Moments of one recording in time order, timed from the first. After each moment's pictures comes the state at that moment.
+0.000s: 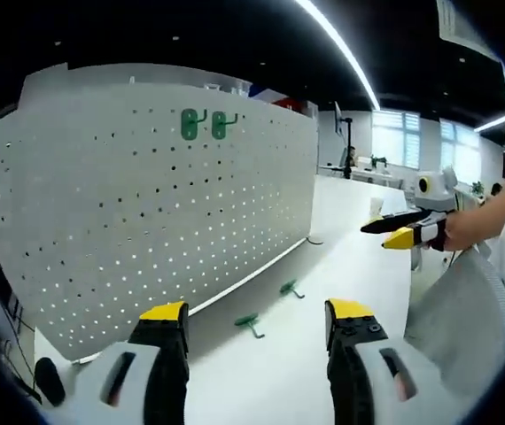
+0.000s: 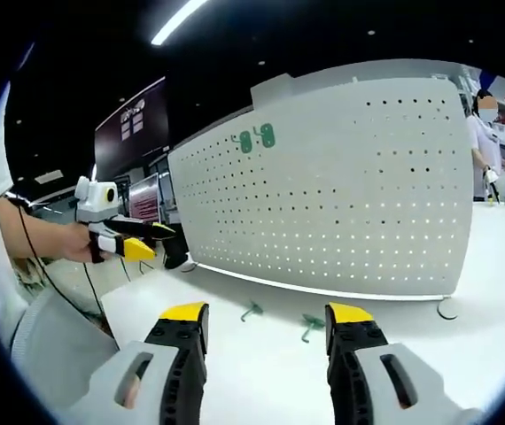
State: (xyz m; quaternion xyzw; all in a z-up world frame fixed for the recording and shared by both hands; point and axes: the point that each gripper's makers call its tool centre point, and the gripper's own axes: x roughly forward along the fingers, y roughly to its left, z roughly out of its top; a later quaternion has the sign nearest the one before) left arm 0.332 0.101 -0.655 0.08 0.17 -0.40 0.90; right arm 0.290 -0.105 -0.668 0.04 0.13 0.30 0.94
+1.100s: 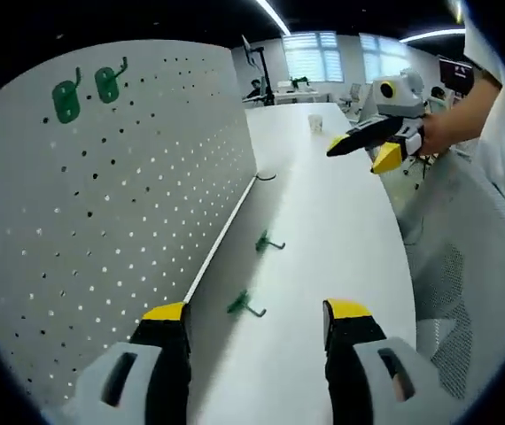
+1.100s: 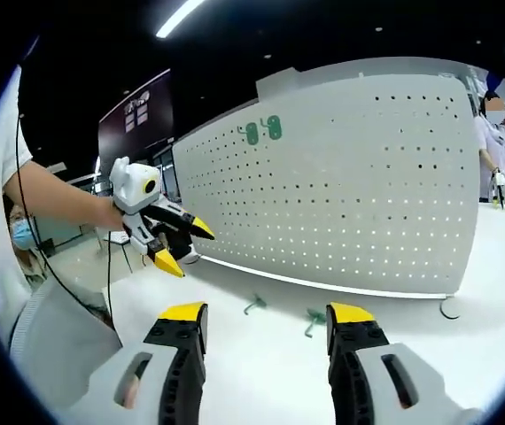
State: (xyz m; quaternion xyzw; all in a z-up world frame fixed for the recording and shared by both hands) left arm 0.357 0.065 -0.703 0.28 0.23 -0.53 0.77; right arm 0.287 -0.100 -0.675 0.03 0.15 0.31 0.94
